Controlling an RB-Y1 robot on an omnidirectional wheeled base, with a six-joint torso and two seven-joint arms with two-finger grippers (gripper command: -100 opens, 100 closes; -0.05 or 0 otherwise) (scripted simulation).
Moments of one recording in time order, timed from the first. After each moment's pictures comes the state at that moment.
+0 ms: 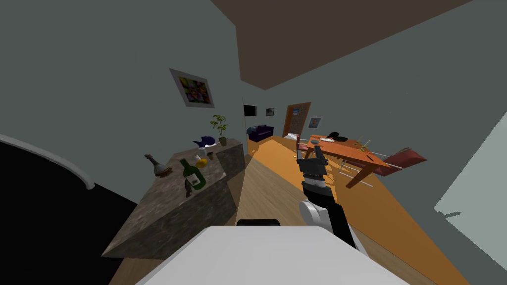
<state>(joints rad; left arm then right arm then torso) 0.87 1.54 -0.73 -1.32 0.38 -0.68 0.34 0.47 0.02 0.04 -2.33 -0.10 -0.43 -0.17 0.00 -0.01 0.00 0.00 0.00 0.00</state>
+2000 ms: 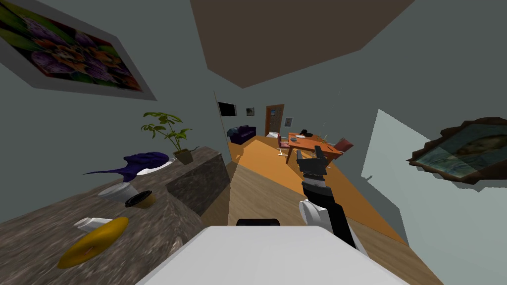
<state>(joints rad) 0.96 1.69 -0.80 -1.12 0.52 -0.69 0.51 0.47 0.02 0.04 -2.33 -0.10 -0.43 -0.17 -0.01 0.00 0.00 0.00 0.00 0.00</state>
